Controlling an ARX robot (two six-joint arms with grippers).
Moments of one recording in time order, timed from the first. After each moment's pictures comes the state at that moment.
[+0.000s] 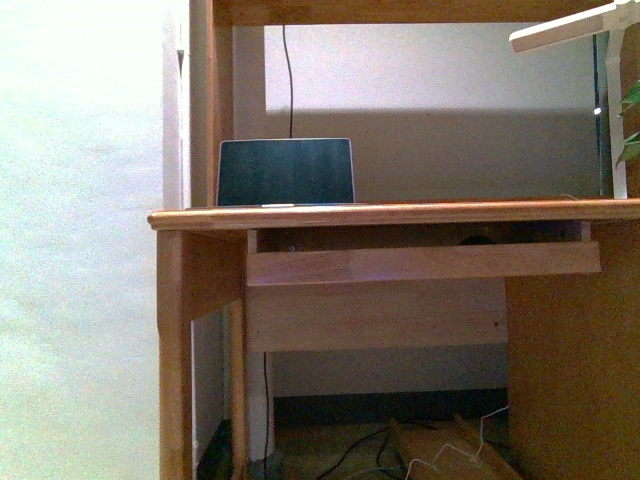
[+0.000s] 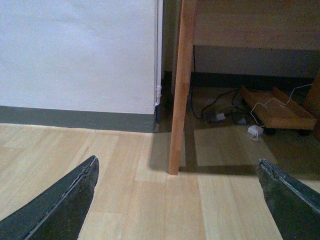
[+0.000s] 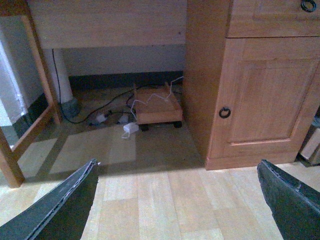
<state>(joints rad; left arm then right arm) 0.00 0.00 0.01 0.00 0.00 -0.01 0.00 0.00 0.02 0.00 0.00 0.00</state>
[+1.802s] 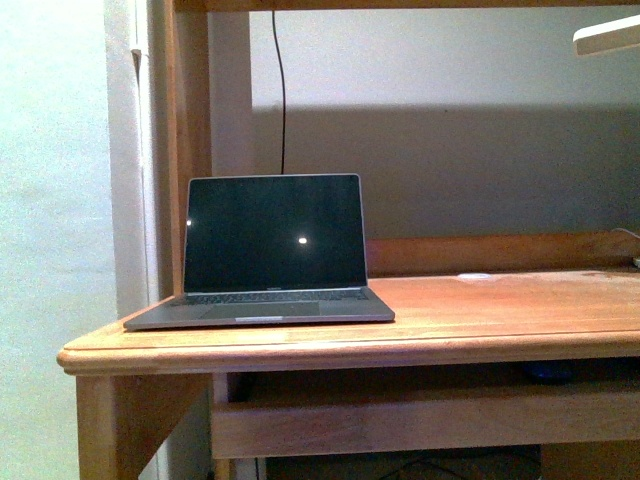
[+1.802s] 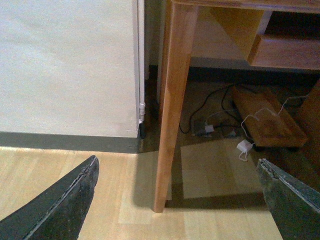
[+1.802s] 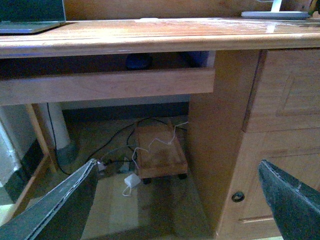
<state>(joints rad) 0.10 0.51 0.09 0.24 0.17 0.00 0.00 0.00 0.02 0.00 0.00 0.00</state>
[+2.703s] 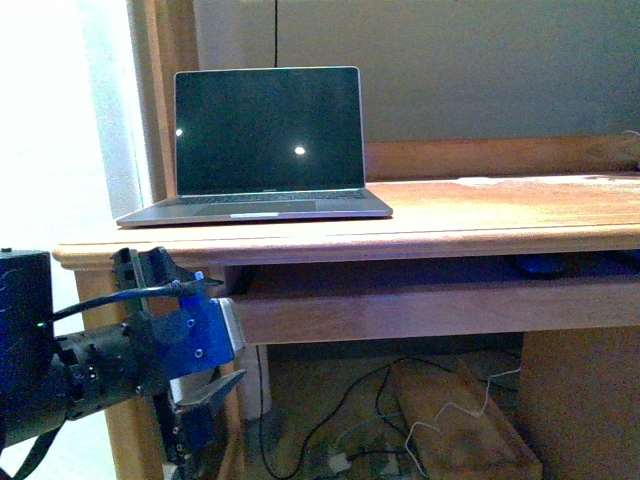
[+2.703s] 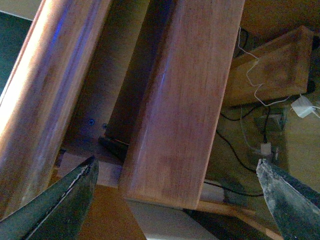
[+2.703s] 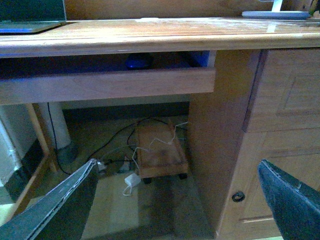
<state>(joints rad) -0.16 2.05 0.99 0.94 0.52 1.23 0.00 0.00 0.02 0.00 0.00 0.00</state>
